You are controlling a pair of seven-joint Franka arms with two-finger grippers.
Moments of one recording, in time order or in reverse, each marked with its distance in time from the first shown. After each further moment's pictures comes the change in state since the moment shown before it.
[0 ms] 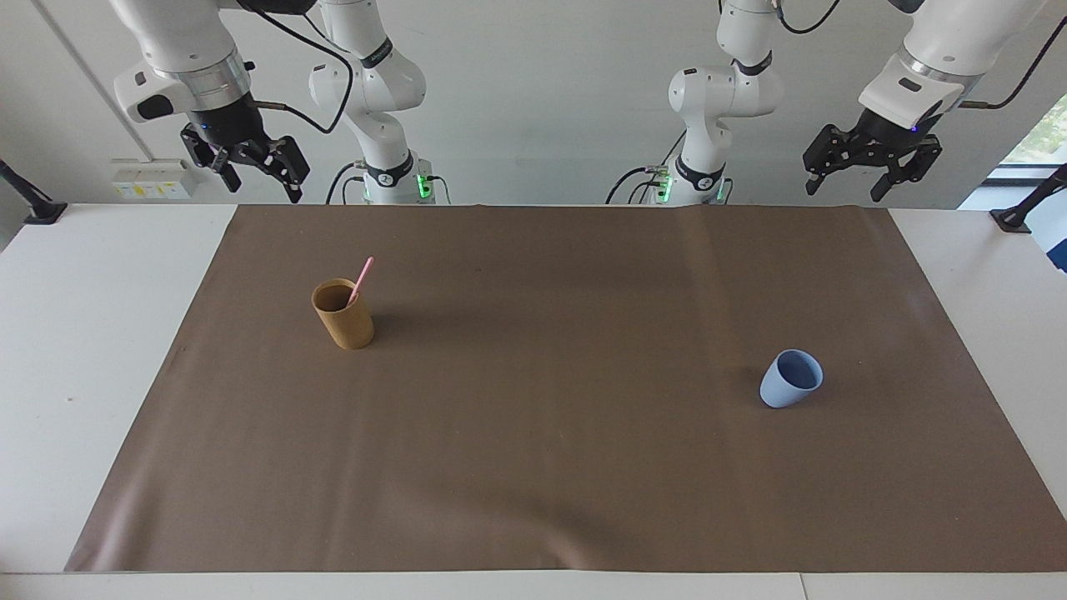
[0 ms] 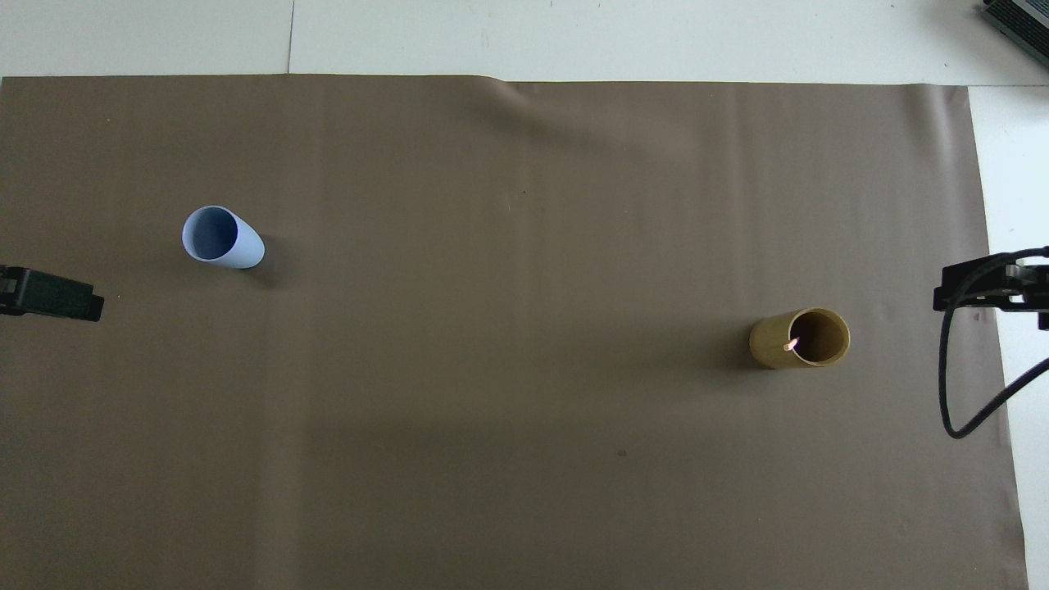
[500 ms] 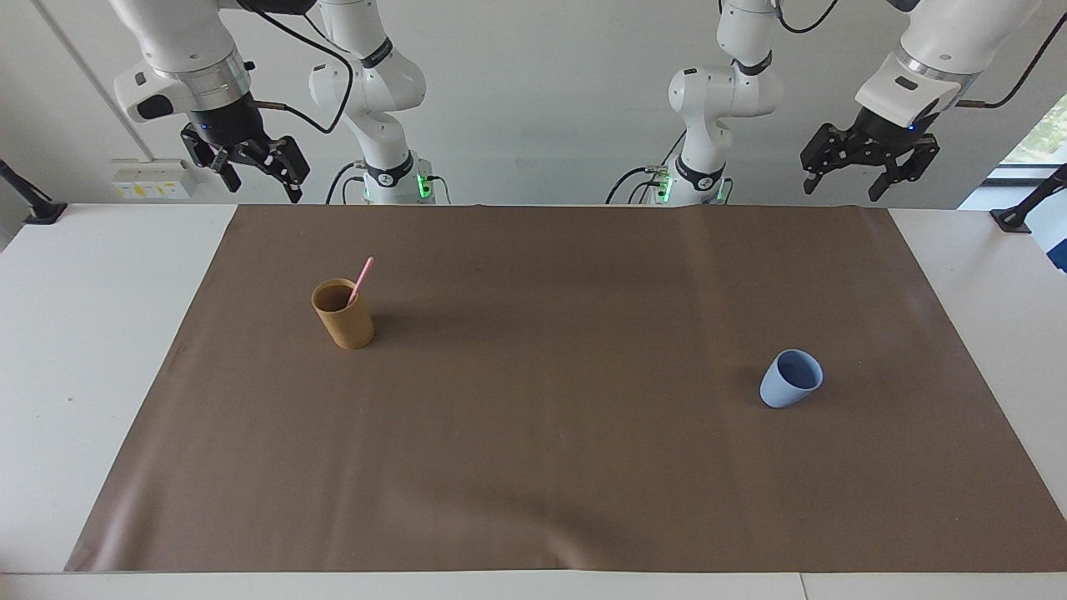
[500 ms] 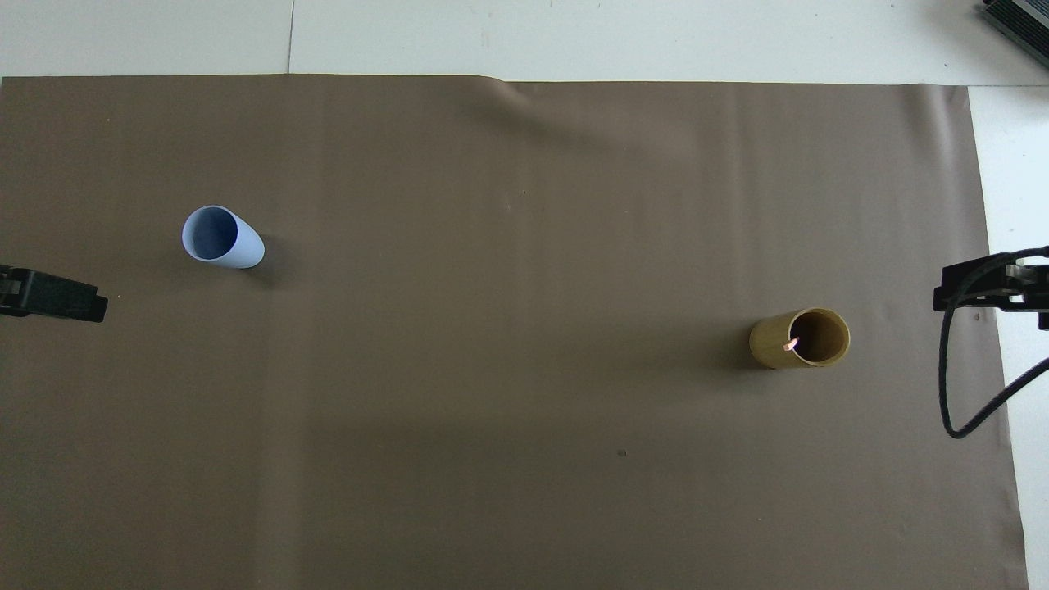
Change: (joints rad) left arm 0.000 -0.002 -0.007 0.000 0.000 0.000 0.000; right arm 0.000 0.000 0.000 0.000 0.000 0.000 0.000
